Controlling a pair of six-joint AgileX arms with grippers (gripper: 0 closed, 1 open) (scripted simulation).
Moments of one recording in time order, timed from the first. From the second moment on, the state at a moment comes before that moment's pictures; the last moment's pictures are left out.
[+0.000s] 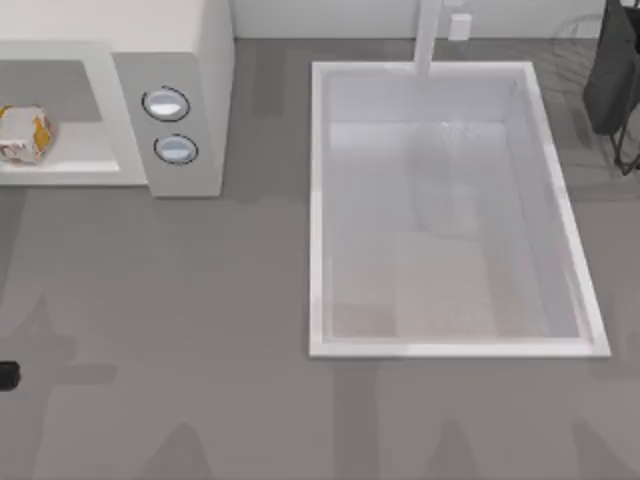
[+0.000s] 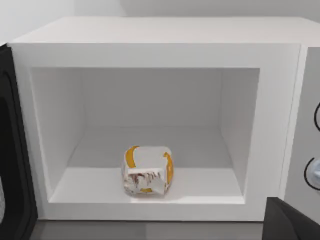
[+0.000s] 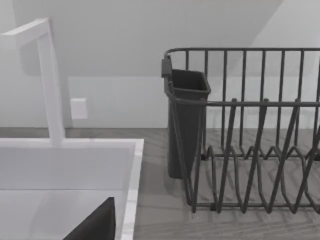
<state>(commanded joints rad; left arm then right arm) 0.14 -0.05 -0.02 -0.03 0.15 0.00 0.00 0.00 0.00 0.00 0.00 0.00</state>
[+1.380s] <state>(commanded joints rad) 0.53 0.03 -0.01 0.05 0.53 0.00 0.00 0.00 0.00 0.00 0.00 0.00</state>
